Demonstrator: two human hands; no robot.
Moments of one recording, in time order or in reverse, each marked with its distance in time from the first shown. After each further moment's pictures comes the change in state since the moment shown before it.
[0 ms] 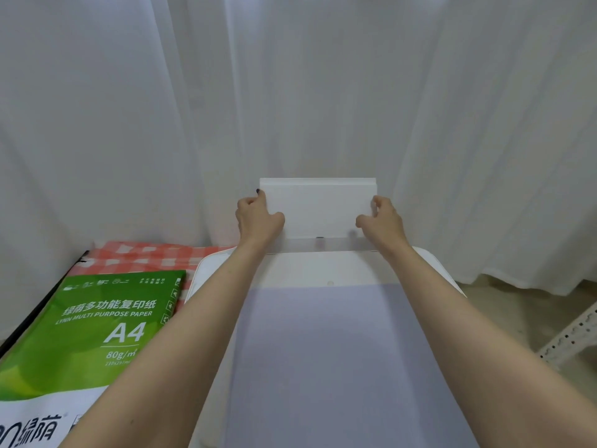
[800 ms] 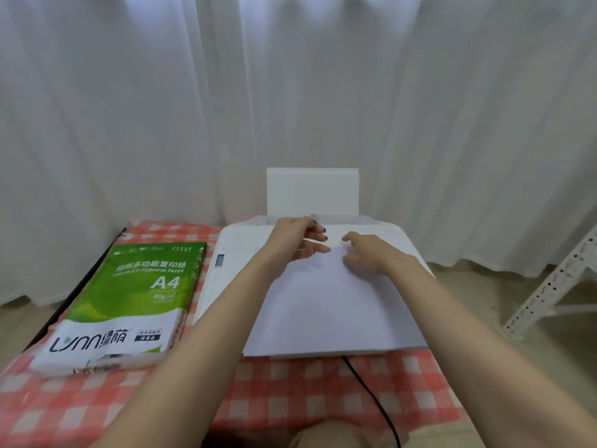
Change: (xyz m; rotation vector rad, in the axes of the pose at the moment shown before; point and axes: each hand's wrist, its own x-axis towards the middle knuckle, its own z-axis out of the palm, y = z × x) left_hand -0.168 0.049 -0.039 -0.535 -0.431 -0.166; right_hand -0.114 0.014 -0.047 -0.865 -0.447 -0.101
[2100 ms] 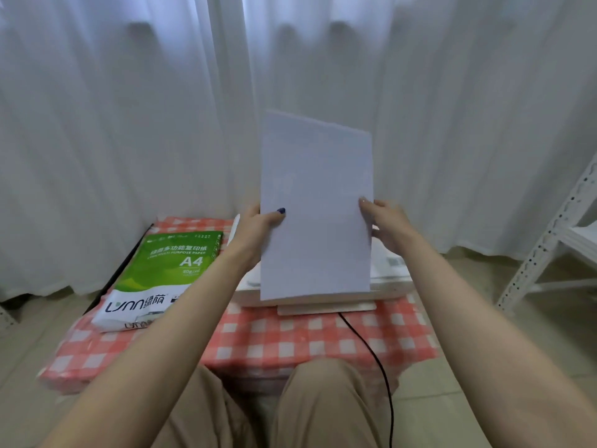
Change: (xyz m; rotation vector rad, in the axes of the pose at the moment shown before) left_hand -0.107 0.002 -0.024 -0.144 0.133 0.214; right_hand -0.108 -0.005 -0.027 1.281 0.213 -0.073
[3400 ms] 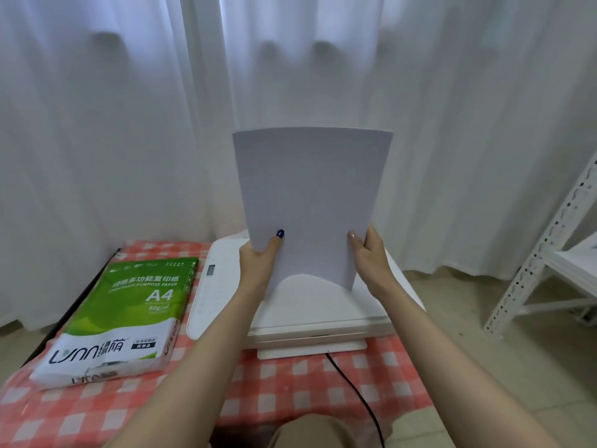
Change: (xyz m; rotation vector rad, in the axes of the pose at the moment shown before) left_hand 0.060 -0.044 0.036 -0.037 0.290 0.110; right_hand 0.026 0.026 0.011 -0.117 0.169 -0.257
